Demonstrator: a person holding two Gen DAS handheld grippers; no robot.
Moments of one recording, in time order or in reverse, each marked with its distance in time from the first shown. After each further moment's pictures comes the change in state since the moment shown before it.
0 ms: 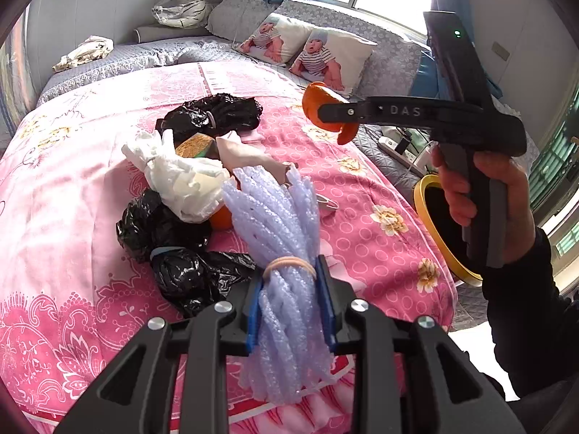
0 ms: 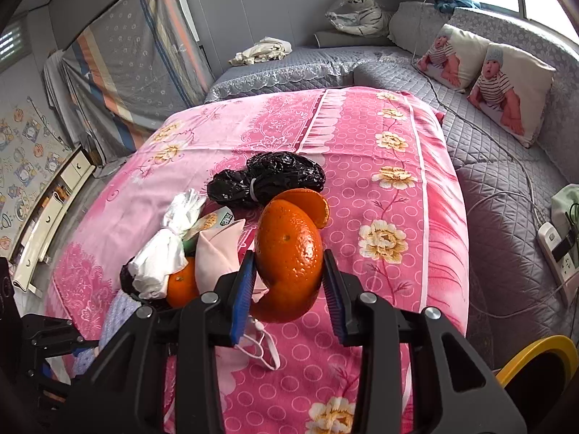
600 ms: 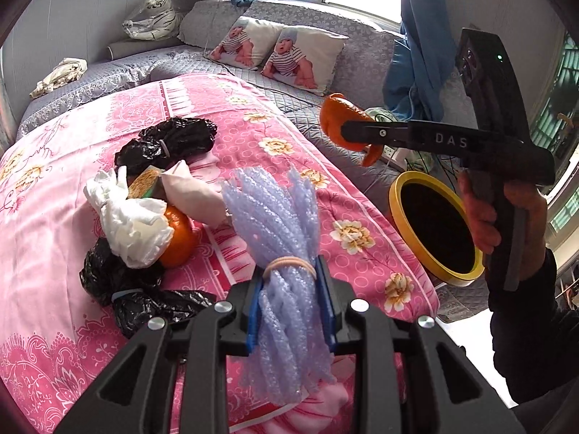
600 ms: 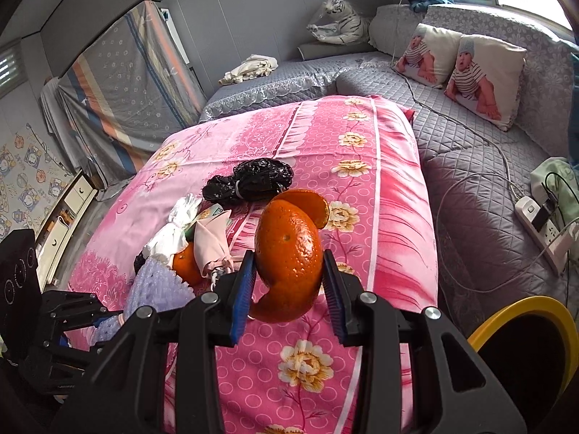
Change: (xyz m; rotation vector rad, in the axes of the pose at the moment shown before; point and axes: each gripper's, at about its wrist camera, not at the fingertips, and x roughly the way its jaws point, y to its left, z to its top) left arm 0.011 -0.043 0.028 0.097 0.012 -0.043; right arm -0.065 -0.036 -0.030 0.082 -0.059 -0.009
